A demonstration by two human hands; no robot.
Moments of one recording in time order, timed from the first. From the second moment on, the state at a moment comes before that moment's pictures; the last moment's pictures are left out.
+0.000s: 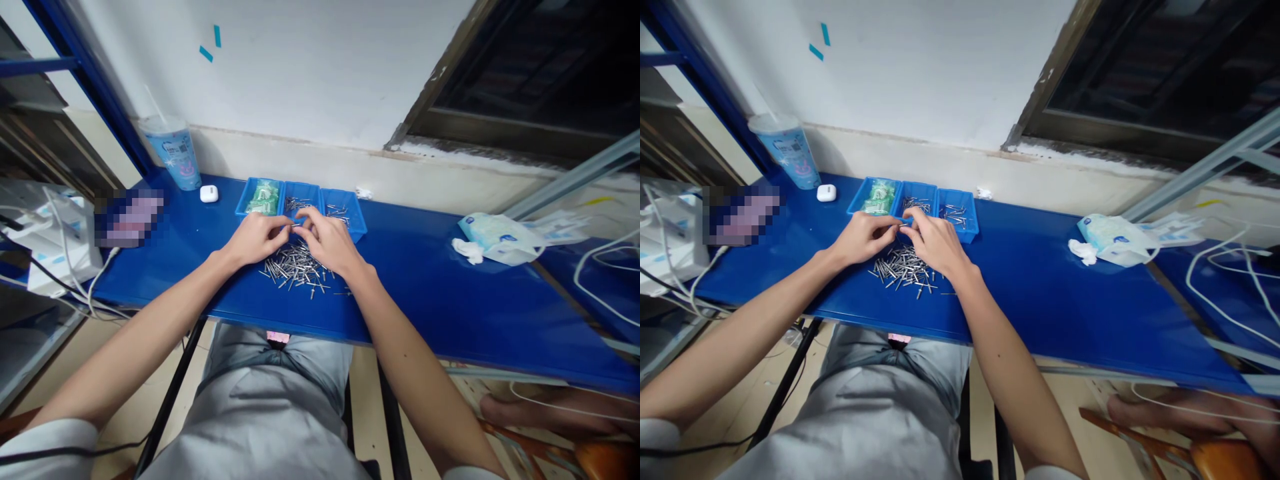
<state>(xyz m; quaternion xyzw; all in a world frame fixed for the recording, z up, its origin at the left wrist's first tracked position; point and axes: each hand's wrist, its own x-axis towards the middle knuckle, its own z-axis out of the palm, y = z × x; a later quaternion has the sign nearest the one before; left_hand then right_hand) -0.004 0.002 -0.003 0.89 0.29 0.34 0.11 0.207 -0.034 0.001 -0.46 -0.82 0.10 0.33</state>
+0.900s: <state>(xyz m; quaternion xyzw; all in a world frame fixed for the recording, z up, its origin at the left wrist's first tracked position) -0.003 0.002 -0.006 0.89 0.30 0.31 0.13 0.204 -0.033 0.000 -0.52 -0.81 0.05 0.27</state>
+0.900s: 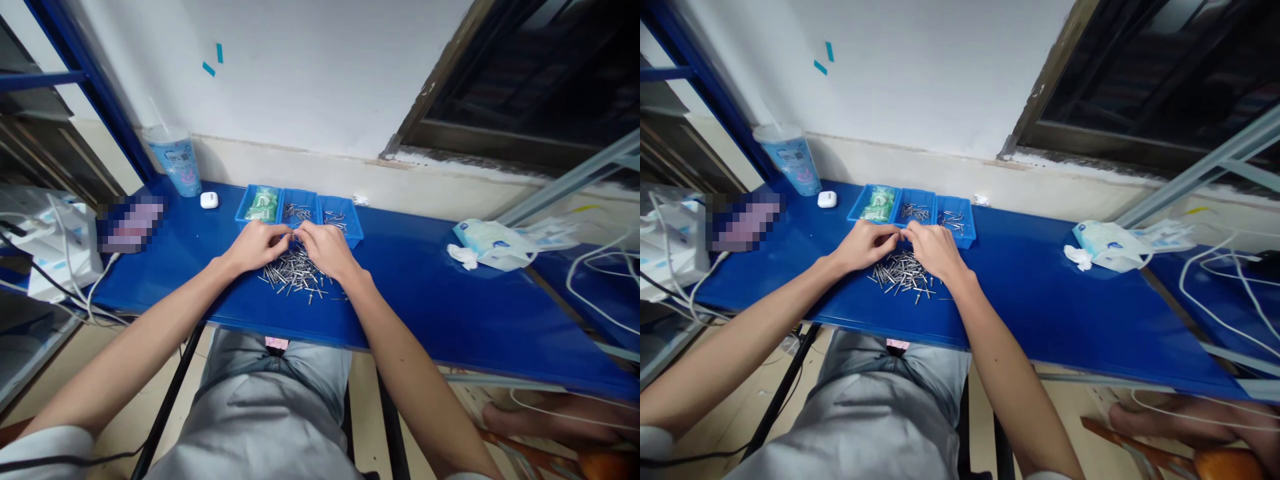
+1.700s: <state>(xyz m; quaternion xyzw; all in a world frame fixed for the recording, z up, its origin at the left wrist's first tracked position) -0.007 0.013 -0.013 0.91 0.35 0.15 0.16 0.207 -0.031 0.013 -0.55 -0.70 -0.09 0.45</state>
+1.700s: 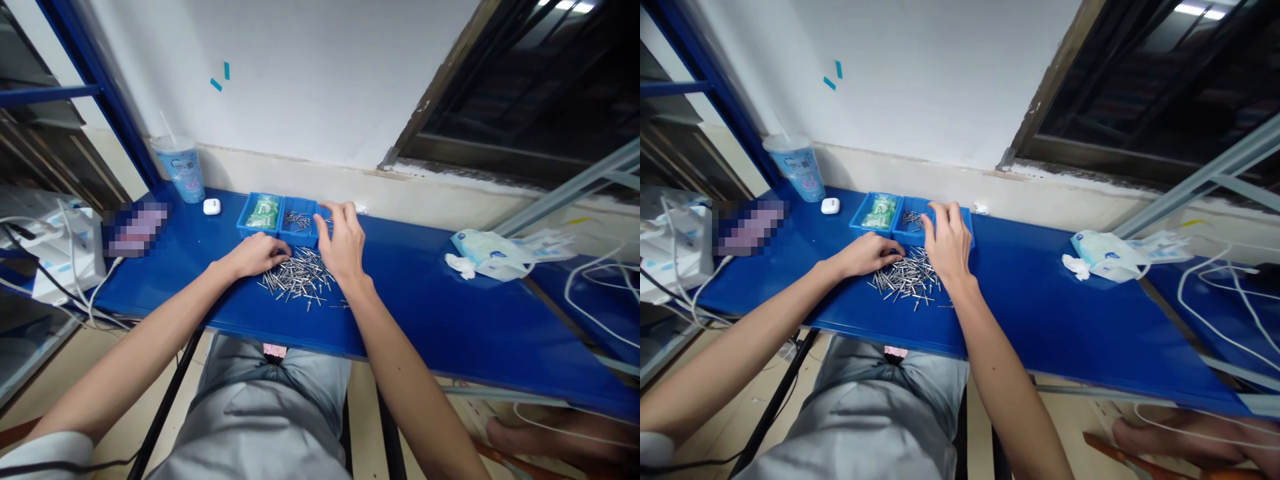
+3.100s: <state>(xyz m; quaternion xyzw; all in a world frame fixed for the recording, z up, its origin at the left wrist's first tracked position) -0.006 0.005 -0.008 0.89 0.33 0.29 0.12 0.211 -0.030 -0.004 -0.44 -0.83 0.05 0.34</state>
